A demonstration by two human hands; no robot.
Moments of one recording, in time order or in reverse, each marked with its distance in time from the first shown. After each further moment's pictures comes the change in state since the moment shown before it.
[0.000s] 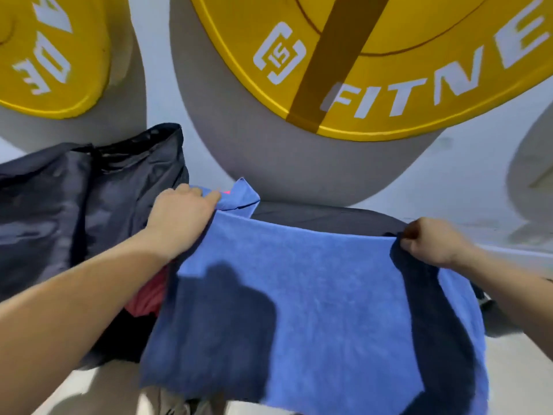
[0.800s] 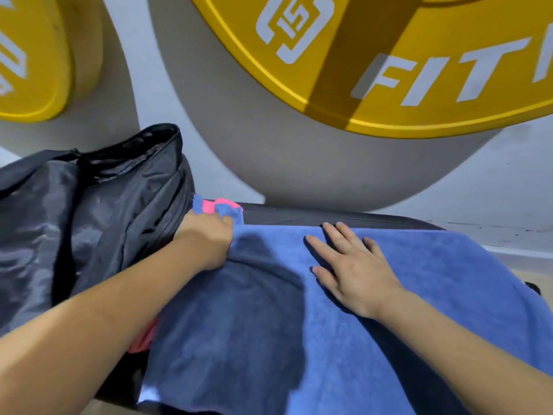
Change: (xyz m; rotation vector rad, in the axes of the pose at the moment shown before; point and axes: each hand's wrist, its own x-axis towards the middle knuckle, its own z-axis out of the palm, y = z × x) left_hand 0.042 0.017 0.075 0.114 -0.424 0.062; right_hand 0.014 -0.120 0.087 -0.077 0.033 -0.516
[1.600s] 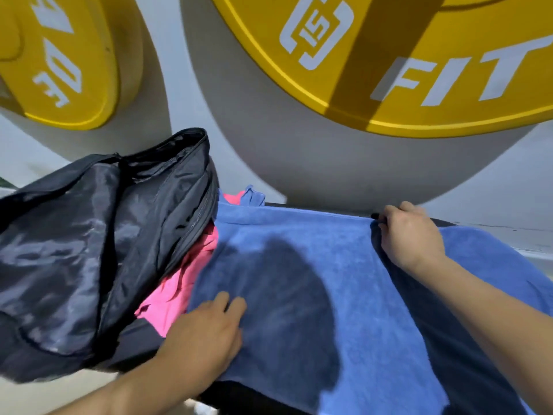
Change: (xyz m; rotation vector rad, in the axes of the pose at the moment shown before) left_hand -0.148 0.039 0.029 -0.415 0.149 0.066; right_hand 0.036 0.048 -0.018 0.035 0.308 0.382
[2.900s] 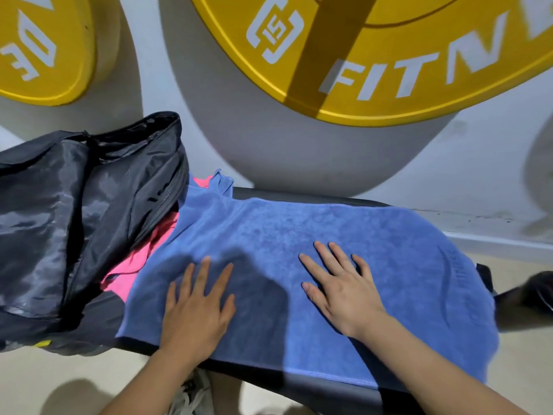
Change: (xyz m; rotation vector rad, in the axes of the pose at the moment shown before) left_hand -0.006 0.048 0.043 -0.130 -0.019 -0.380; right_hand -0.142 -0.007 0.015 -0.092 -0.255 -0.313
